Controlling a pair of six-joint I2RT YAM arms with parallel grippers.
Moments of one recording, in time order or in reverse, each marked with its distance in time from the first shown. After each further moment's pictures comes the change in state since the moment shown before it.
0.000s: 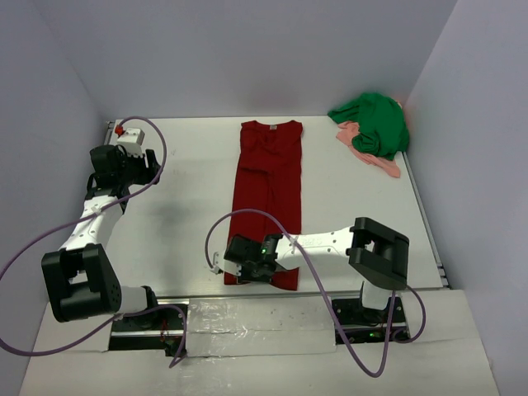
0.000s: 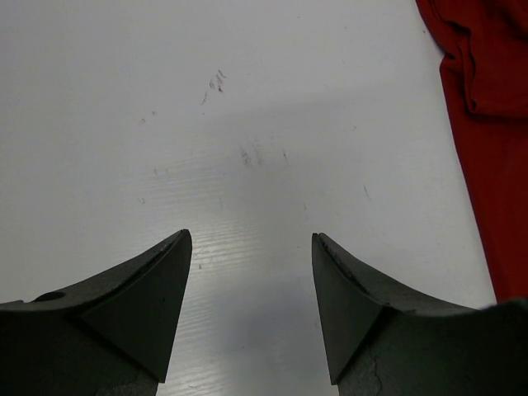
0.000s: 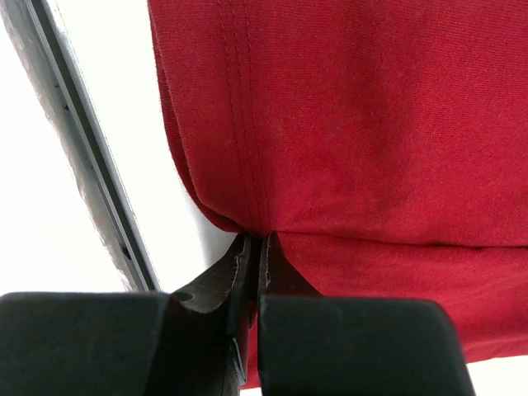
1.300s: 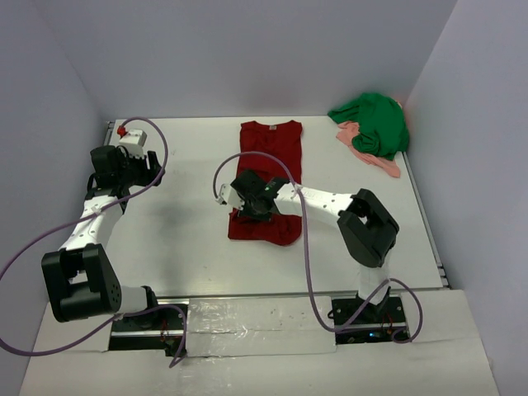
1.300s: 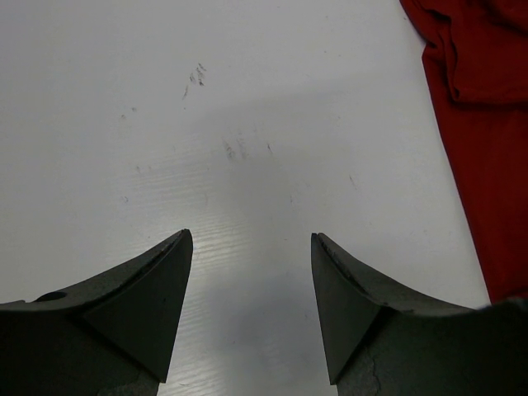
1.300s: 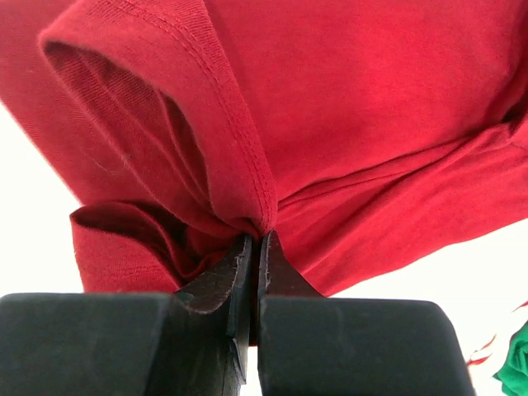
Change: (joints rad) left arm 0.000 0.000 0.000 -0.024 0.045 0.012; right arm -0.362 0.125 0.325 -0.063 0.133 -0.214
